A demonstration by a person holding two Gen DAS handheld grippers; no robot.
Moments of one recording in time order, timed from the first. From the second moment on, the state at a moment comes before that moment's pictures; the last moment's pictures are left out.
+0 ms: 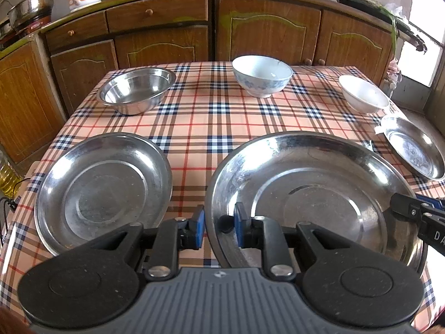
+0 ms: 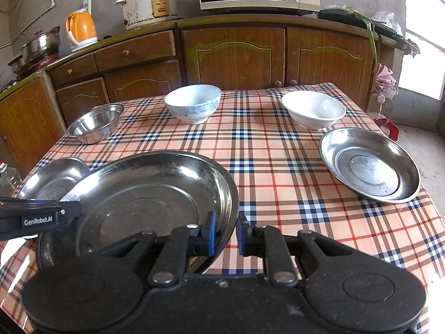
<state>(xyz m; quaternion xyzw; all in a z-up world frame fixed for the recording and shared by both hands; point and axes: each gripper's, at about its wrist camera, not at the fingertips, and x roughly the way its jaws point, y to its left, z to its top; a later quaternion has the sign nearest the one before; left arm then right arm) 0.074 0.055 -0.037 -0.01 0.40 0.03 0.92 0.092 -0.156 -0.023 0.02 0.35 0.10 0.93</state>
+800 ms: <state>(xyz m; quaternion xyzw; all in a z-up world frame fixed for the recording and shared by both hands) 0.081 0.049 -0.043 0.00 0.41 0.03 0.91 0.097 -0.157 -0.031 0.02 0.36 0.10 0.93</state>
